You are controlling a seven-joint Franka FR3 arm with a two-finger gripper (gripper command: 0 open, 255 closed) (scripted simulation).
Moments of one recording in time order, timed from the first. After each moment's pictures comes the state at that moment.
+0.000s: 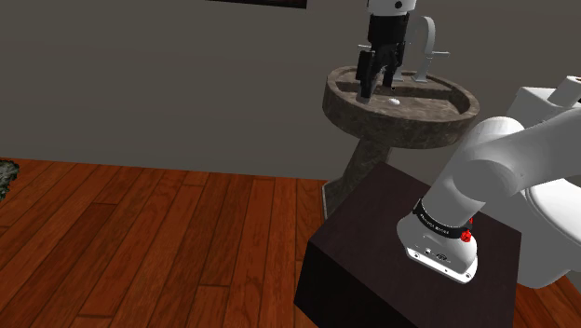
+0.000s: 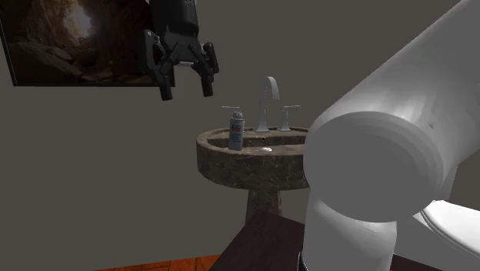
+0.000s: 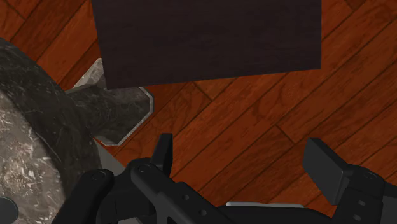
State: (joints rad) arm -0.01 -0.77 0.05 -2.45 0.02 1.53 0.16
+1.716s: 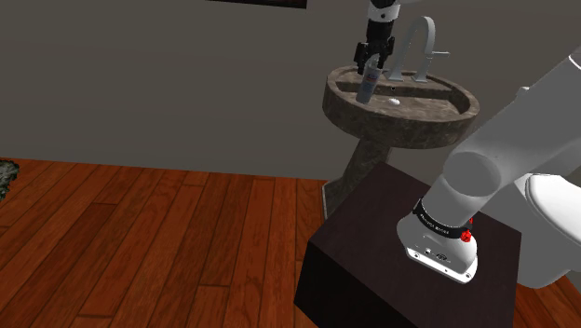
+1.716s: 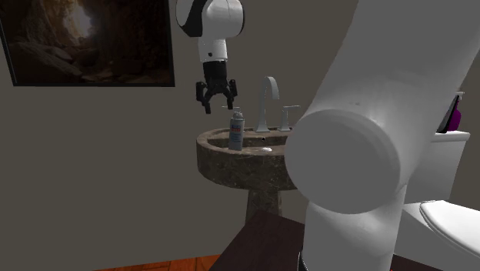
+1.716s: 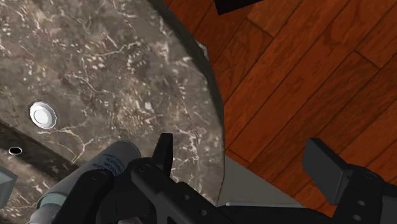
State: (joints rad) arm -0.22 -0.24 -0.28 -2.18 -0.18 1.95 -0.08
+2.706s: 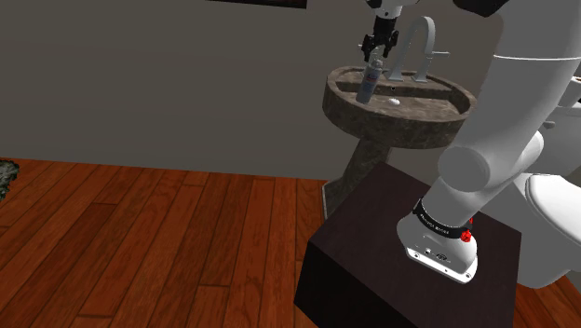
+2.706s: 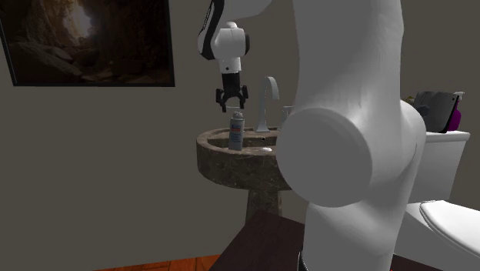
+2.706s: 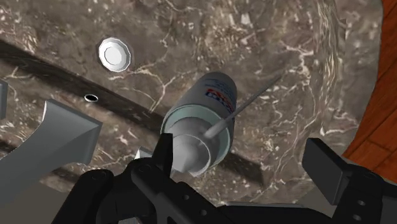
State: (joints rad) arm -0.36 0.25 -0.41 -1.70 0.00 2.03 -0.28
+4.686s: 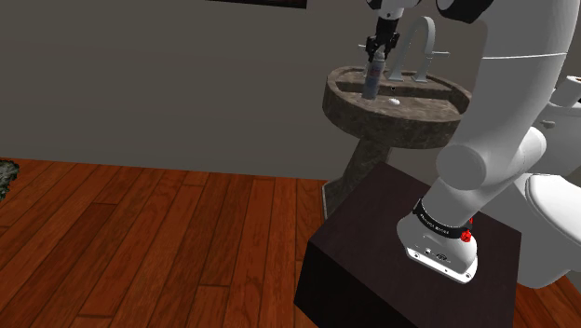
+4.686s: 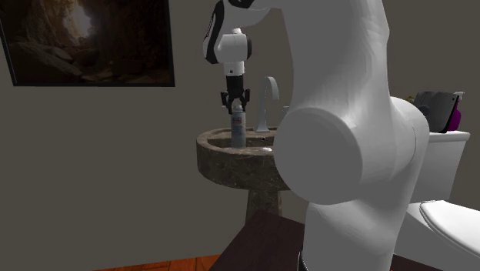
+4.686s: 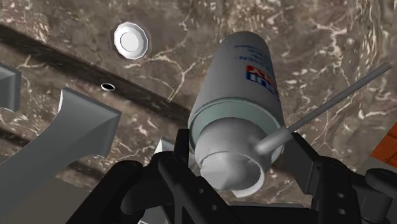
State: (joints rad) arm -0.41 0.35 -0.42 -1.58 0.05 2.03 -0.32
